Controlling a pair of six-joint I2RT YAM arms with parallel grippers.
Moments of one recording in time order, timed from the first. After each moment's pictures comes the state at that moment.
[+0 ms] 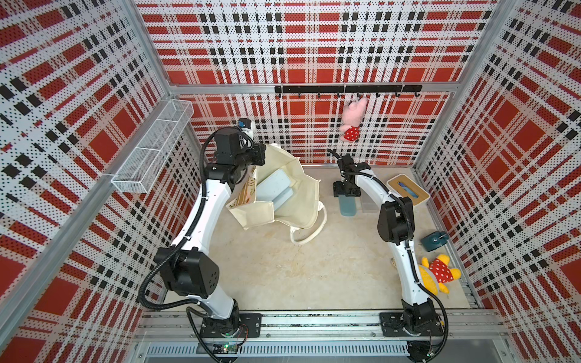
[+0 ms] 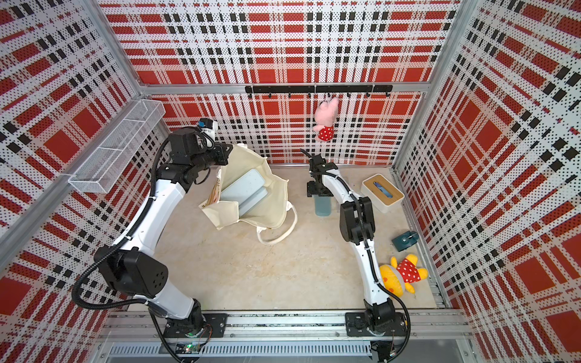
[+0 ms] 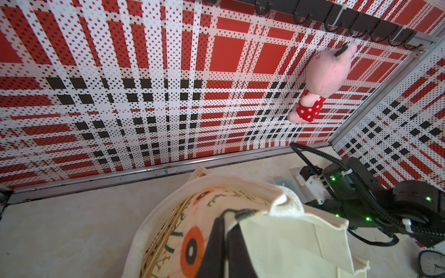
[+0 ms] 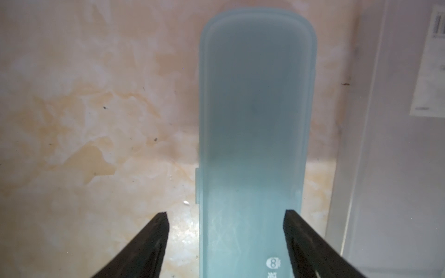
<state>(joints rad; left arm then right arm) -0.12 1.63 1.72 -0.40 0.29 -0.16 0.33 2.48 2.28 -1.04 0.10 0.30</state>
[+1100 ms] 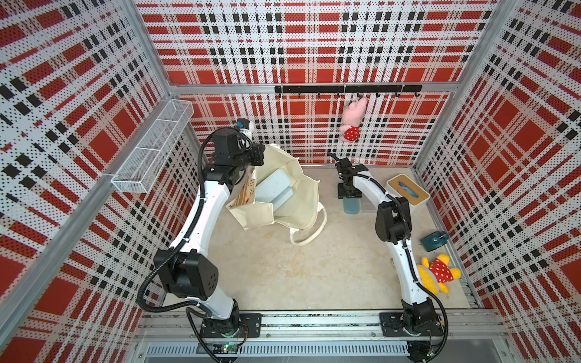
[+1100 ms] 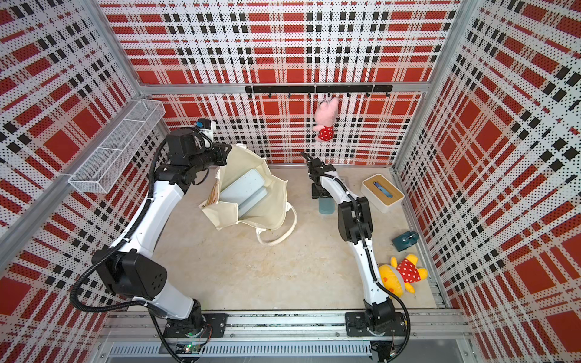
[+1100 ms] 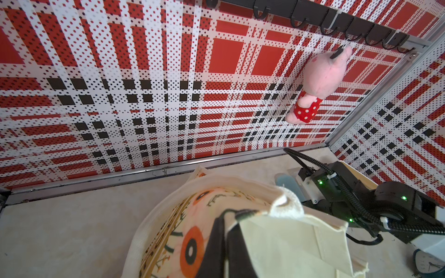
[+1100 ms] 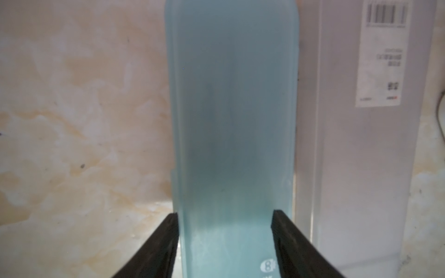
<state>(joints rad) -0.11 1.61 1.70 -0.40 0.31 -0.16 0.33 2.53 2.32 -1.07 0.27 0.35</state>
